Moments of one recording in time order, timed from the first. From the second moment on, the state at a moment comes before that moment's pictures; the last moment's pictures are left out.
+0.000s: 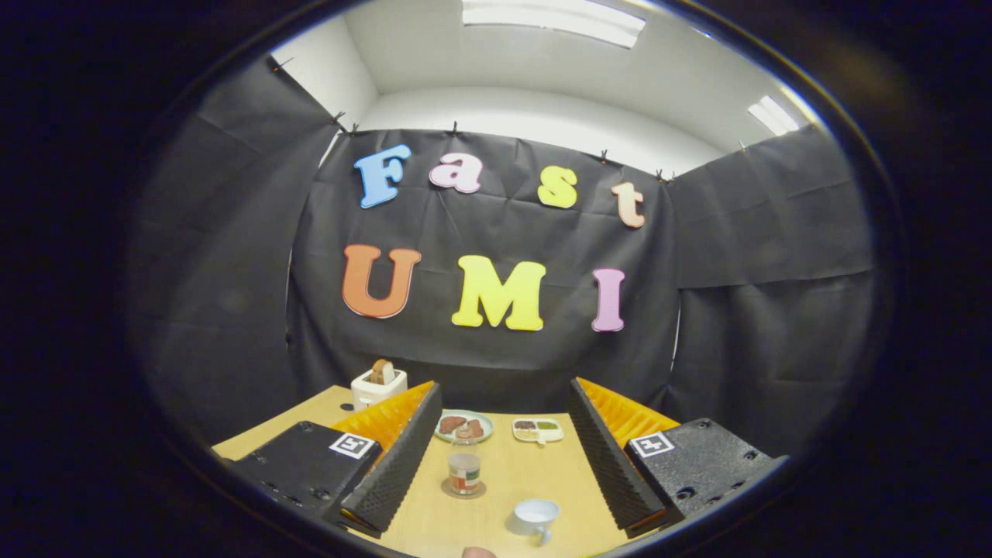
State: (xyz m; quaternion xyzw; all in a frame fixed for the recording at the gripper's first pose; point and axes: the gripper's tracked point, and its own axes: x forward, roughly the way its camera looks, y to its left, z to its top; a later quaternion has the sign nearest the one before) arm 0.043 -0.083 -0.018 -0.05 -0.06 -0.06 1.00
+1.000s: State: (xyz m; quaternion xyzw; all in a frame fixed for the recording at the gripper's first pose) arm -0.018 -0.053 0.003 -0.01 -0.04 -0.06 1.00
